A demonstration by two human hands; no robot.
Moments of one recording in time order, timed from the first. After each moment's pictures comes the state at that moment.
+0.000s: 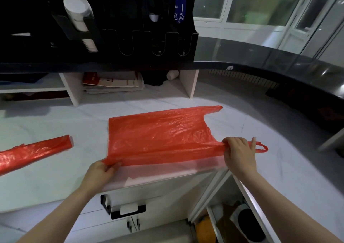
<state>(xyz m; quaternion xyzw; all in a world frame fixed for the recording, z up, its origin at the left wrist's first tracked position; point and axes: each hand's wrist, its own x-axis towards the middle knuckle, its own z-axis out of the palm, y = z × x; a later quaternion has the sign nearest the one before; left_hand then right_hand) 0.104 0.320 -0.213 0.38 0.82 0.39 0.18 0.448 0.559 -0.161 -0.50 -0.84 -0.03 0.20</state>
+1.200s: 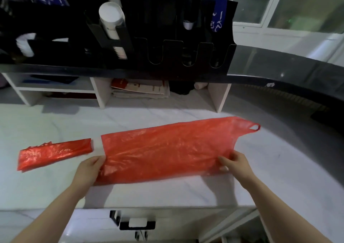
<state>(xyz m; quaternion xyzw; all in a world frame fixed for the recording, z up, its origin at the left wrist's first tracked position) 0.042 0.313 -0.203 0.17 0.82 0.51 0.19 0.360 0.624 -0.176 -0.44 -0.71 0.50 0.22</state>
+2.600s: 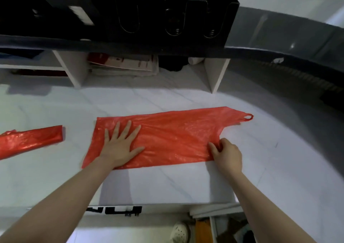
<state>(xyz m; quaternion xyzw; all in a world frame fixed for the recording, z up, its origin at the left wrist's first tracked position) 0.071 0.451 -0.240 0.47 0.88 -0.01 0.11 0.357 0.662 -0.226 -0.51 -0.82 0.20 0.16</state>
